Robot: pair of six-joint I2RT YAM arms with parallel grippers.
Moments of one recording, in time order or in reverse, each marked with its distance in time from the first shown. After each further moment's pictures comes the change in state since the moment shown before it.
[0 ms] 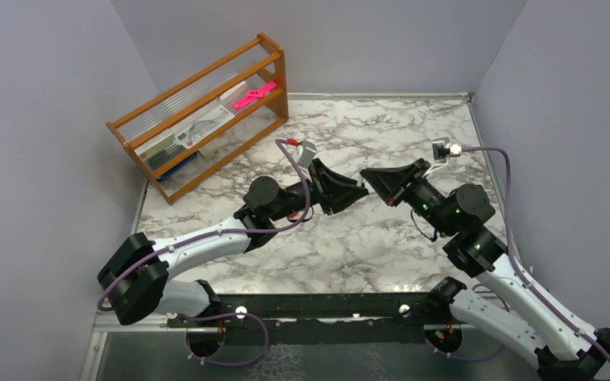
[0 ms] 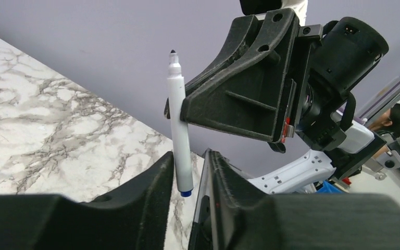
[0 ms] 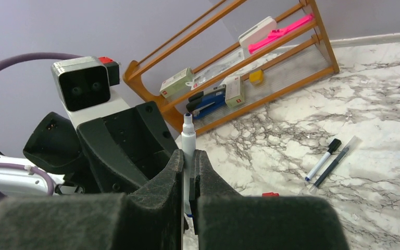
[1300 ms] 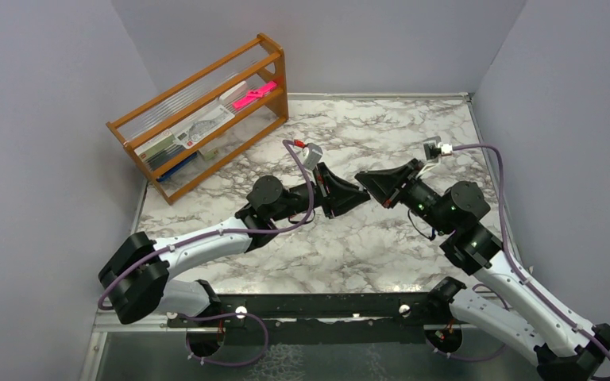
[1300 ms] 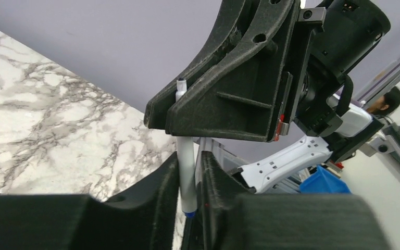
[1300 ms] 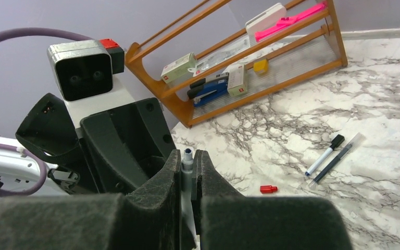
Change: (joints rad) left arm -0.013 0.010 0.011 -0.040 0.047 0.009; right arm -0.001 0.031 0.004 0.000 -0.061 -0.045
